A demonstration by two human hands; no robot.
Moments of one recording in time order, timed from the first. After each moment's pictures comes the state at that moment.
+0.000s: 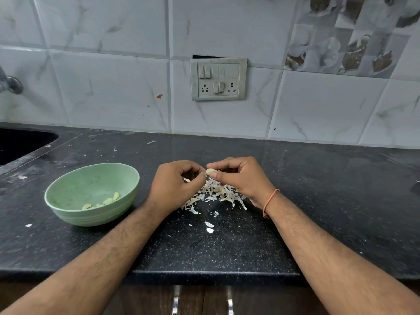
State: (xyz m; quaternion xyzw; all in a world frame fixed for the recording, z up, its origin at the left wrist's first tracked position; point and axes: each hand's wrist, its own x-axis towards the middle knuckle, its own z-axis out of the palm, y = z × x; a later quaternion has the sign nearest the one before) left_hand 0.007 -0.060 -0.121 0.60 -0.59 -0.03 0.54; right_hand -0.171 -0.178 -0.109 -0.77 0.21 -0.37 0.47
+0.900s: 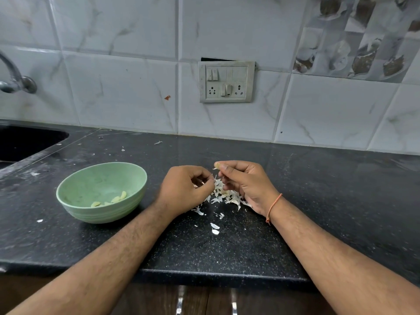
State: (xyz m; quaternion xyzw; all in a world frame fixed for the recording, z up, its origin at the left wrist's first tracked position) left_hand 0.007 -0.064 -0.125 0.62 -0.61 -0.01 0.49; right_hand -0.163 -0.173 -0.115 -0.64 0.20 -0.38 0.64
